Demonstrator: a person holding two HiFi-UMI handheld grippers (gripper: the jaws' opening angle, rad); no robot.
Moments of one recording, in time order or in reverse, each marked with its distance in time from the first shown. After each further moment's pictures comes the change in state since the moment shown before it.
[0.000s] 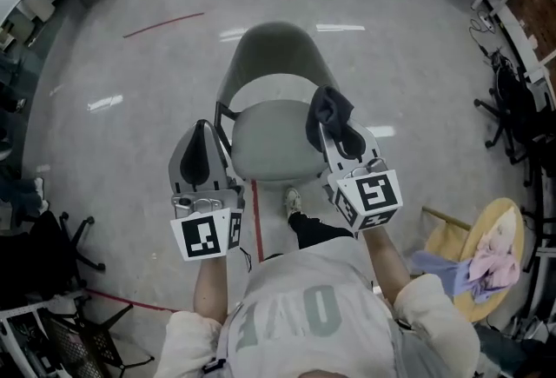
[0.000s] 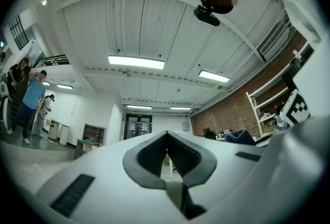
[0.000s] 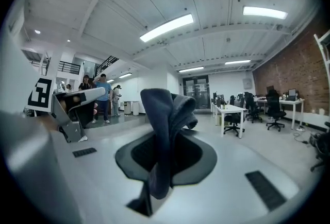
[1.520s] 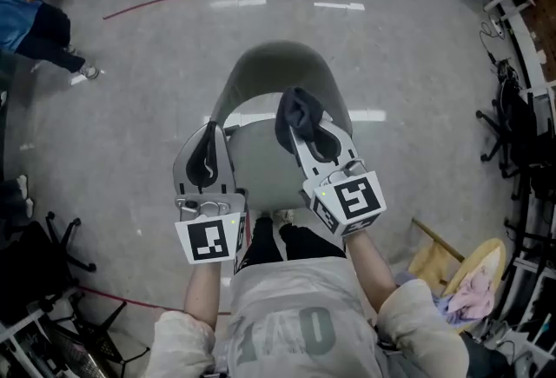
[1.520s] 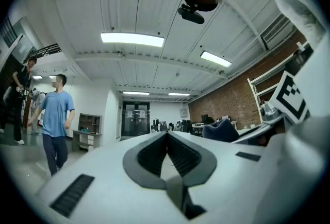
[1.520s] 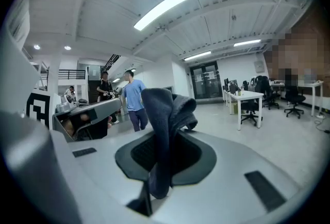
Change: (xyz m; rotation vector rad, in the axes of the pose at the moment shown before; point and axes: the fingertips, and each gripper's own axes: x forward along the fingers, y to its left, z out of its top) left arm 0.179 0.050 -0.120 0.029 0.135 -0.042; right arm 0.223 -0.022 -0.015 0.057 0.075 0.135
